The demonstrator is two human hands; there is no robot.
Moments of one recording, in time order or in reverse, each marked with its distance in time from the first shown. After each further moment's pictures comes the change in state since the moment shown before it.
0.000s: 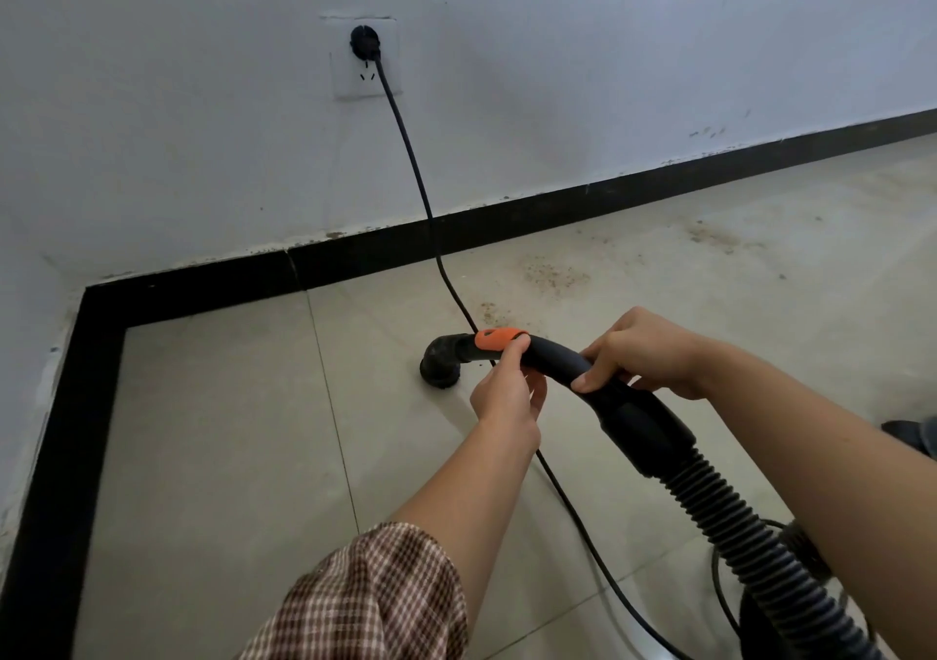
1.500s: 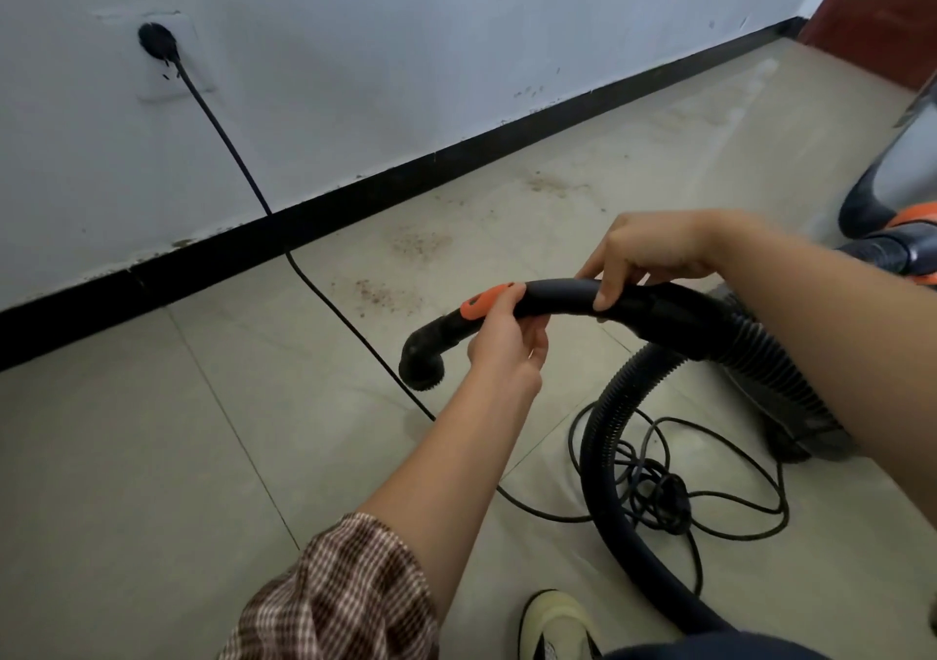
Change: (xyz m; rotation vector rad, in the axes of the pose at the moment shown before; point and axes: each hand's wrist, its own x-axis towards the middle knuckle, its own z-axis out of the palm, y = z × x) left_hand -0.128 -0.055 0.062 0.106 -0.266 -0.239; right_hand -0.128 0.027 -0.122 -0.136 -0.046 0.154
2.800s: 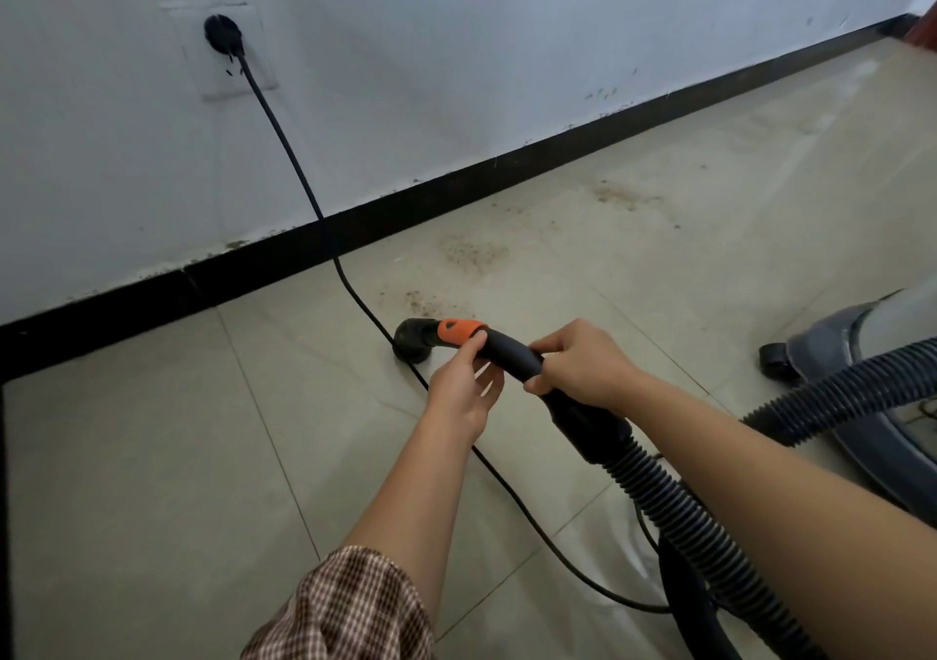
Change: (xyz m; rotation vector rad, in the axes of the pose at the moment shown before) left_hand 0.106 0.064 -0.089 0.181 0.041 0.112; right_hand 0.095 -0.033 0.126 0.120 0.285 -0.109
